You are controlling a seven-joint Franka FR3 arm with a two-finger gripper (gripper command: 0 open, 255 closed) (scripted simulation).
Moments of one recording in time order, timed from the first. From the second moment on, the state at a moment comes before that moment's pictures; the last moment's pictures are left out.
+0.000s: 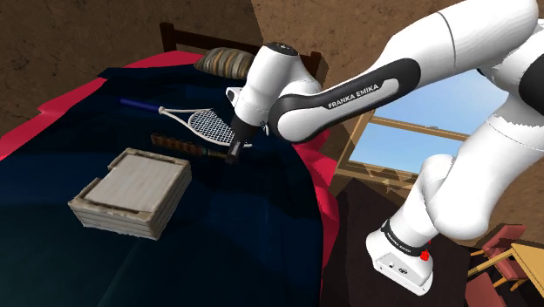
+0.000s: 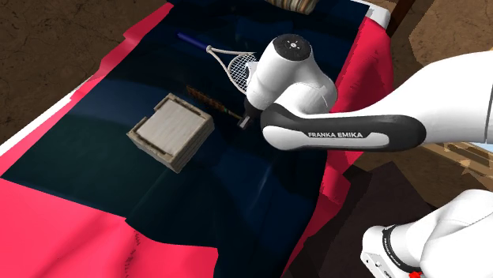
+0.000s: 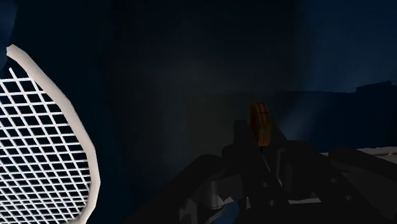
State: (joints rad) arm 0.35 -0.03 0.18 -2.24 0.05 2.50 -0.11
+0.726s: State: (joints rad) arm 0.35 -0.09 0.17 -2.16 0.05 2.36 -0.12
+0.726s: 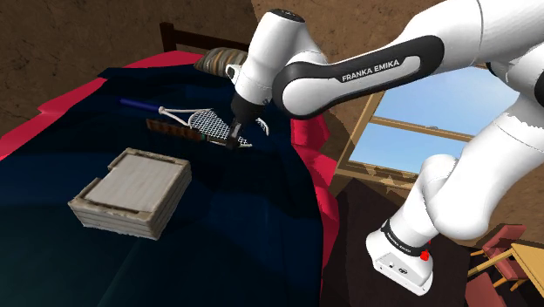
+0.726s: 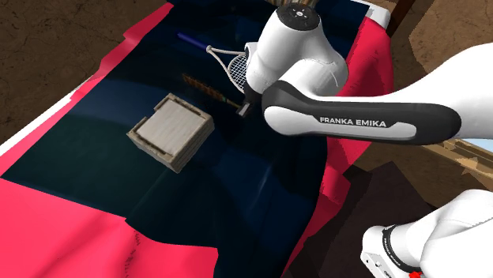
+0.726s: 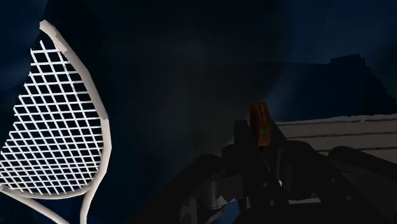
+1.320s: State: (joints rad) arm 0.37 -0.08 0.20 -2.06 0.03 2.27 -0.06
